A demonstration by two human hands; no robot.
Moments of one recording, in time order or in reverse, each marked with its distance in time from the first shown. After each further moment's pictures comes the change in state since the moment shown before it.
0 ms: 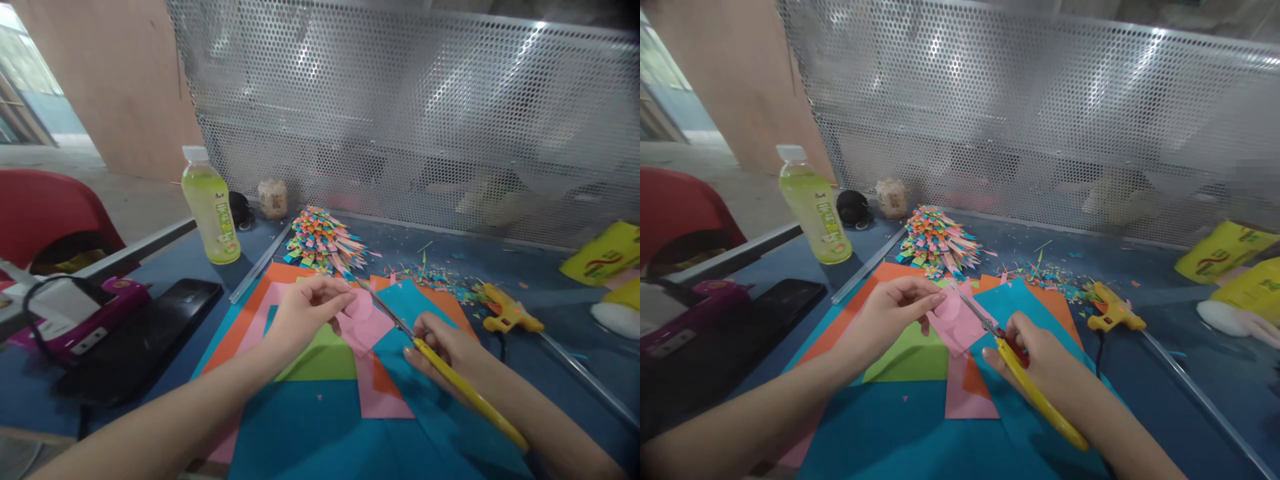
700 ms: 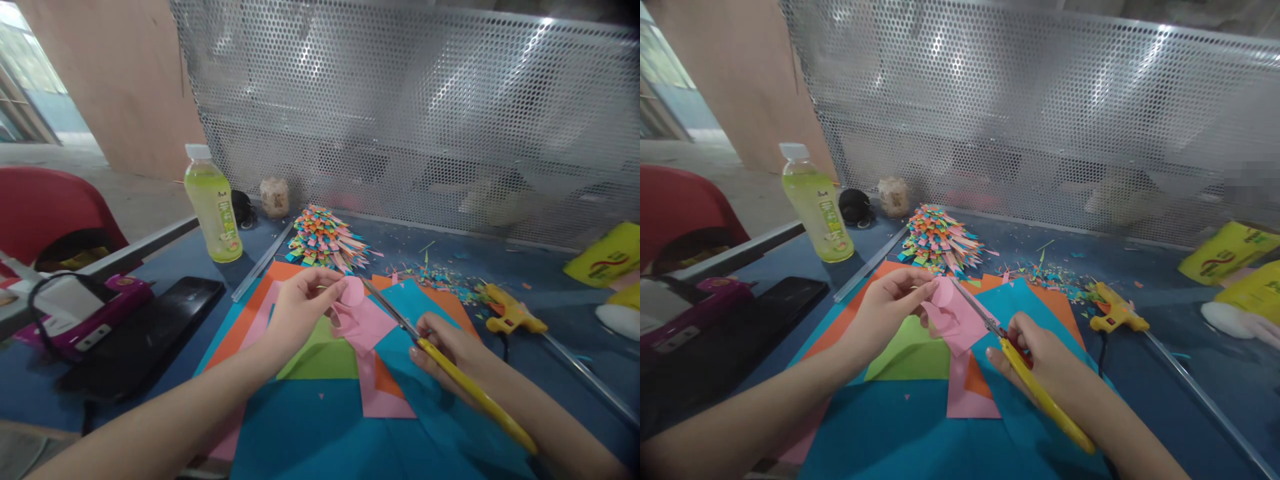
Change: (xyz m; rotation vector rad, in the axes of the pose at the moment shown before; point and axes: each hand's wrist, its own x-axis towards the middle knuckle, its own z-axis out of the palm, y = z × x) left_hand 0.004 -0.010 -0.006 -0.021 0.065 0.089; right_hand -0.001 0.001 -0.001 0.050 -0.023 -0.023
